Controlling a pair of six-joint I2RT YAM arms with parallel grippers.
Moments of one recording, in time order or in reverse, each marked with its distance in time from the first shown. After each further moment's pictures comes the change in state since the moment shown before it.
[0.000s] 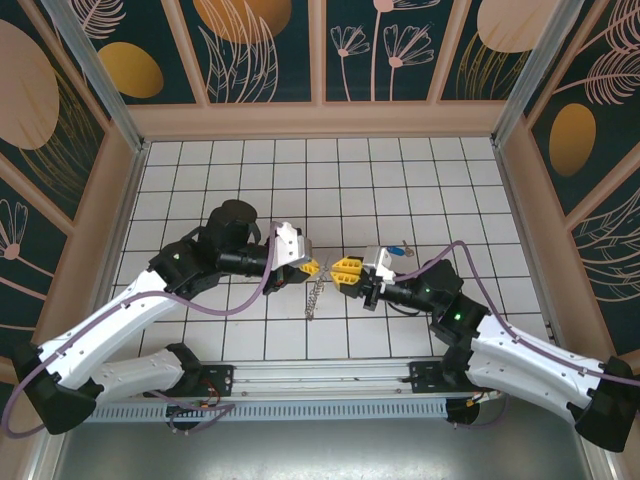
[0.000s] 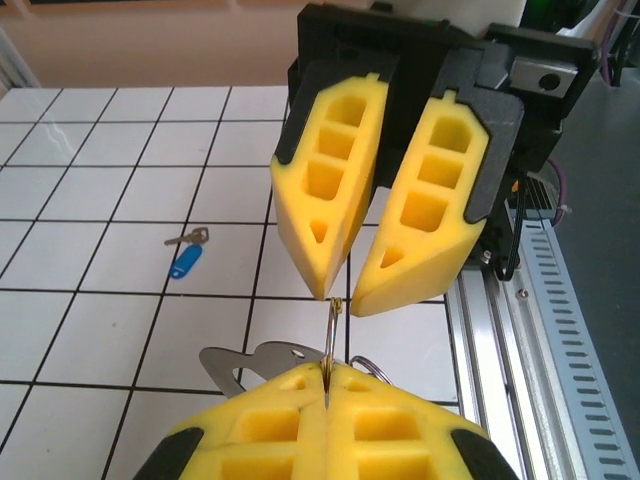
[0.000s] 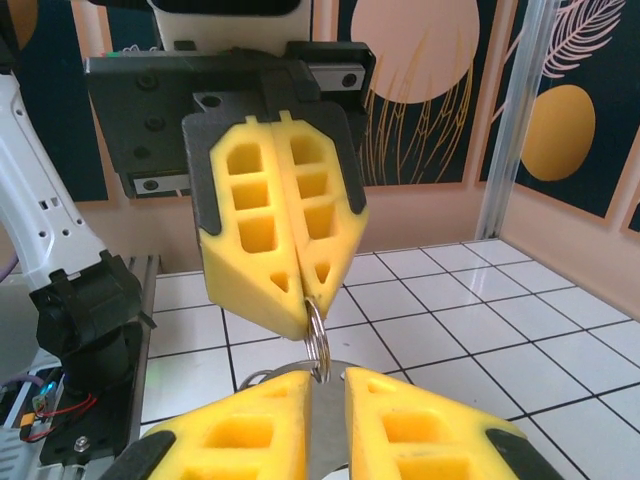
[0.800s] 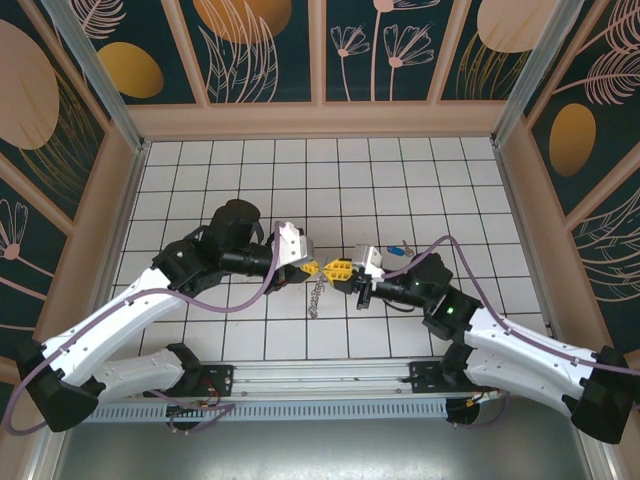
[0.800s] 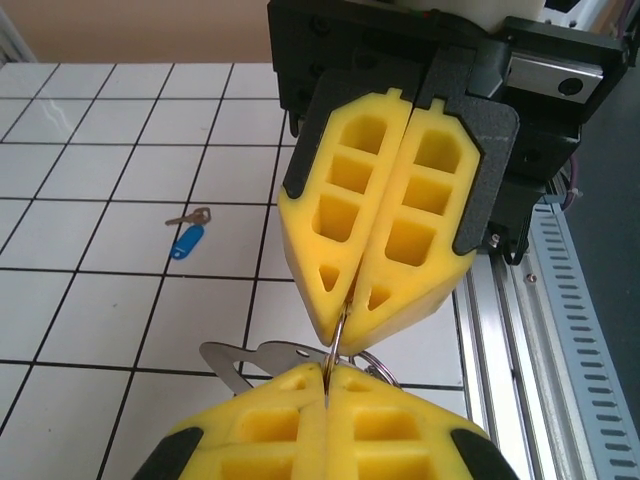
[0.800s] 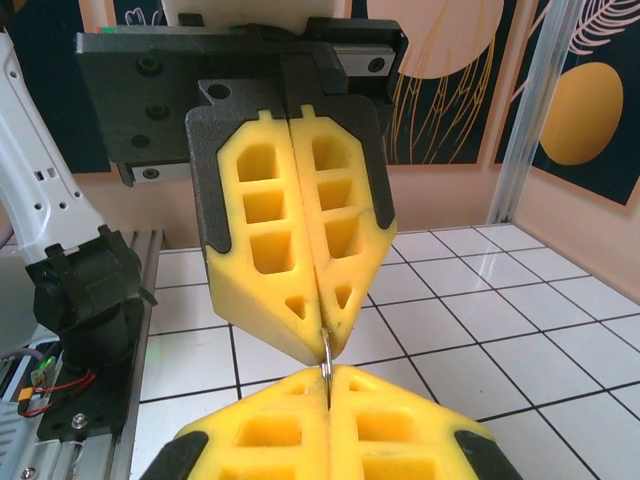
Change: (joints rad) left arm 0.001 0.008 -0.014 0.008 -0.013 0.001; right arm 0.003 0.082 0.040 -0.014 -0.021 -0.041
